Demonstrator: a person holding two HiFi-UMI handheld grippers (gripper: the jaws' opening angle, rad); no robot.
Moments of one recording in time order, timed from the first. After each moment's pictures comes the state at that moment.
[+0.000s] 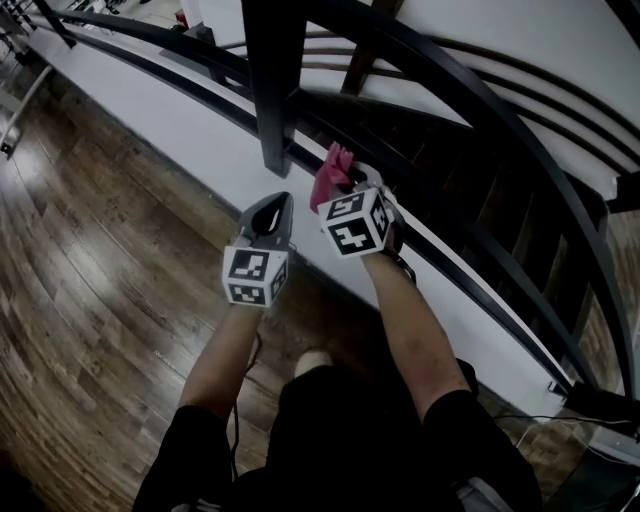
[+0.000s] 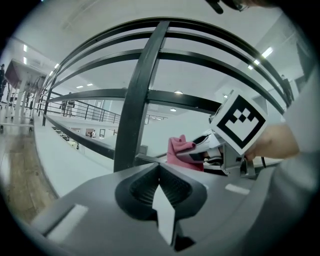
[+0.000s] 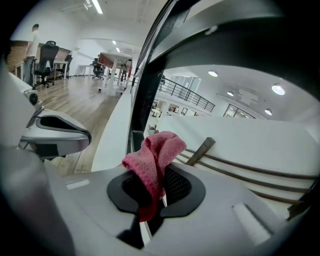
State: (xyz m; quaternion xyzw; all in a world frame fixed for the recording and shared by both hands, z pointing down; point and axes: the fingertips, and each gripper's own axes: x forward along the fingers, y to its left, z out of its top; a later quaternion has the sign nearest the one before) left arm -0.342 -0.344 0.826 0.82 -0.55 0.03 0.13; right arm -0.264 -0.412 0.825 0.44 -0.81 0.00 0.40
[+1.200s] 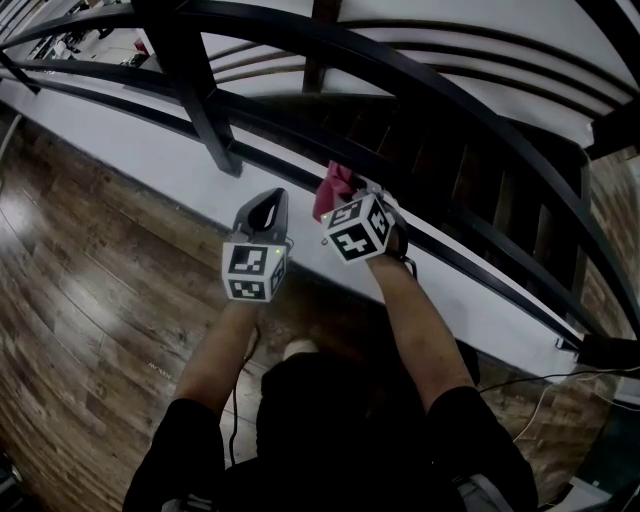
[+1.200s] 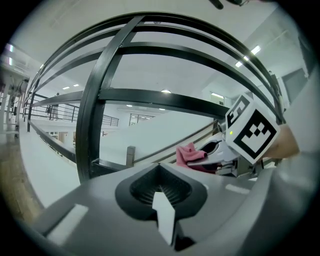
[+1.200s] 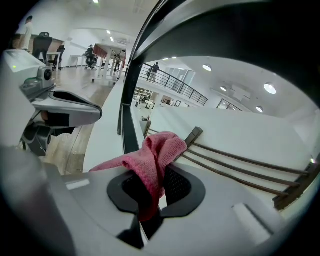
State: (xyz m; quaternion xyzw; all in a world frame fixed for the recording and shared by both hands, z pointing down) left arm -0.254 -0.335 0.806 0.86 -0.50 0.05 0.10; right arm -0.150 -0.369 0.828 0.48 -0.77 0.01 0.43
